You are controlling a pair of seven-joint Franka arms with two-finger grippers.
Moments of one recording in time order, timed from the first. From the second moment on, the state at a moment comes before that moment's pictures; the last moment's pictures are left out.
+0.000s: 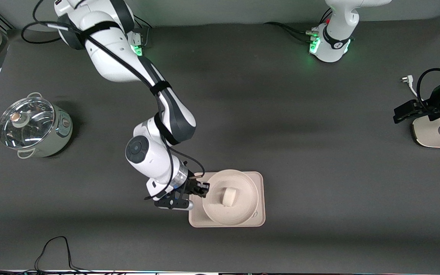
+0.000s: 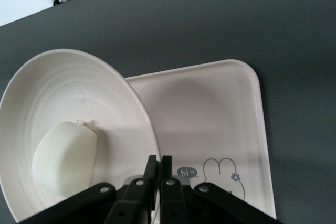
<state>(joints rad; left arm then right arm) 0.00 0.05 -0.01 -1.59 0.01 1.60 -0.07 0.56 1.00 -0.12 -1.03 0.40 2.34 0.42</state>
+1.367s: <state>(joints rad) 0.00 0.05 -0.01 -1.59 0.01 1.60 -0.07 0.55 1.11 -0.10 -0.99 0.44 2.42 0.38</state>
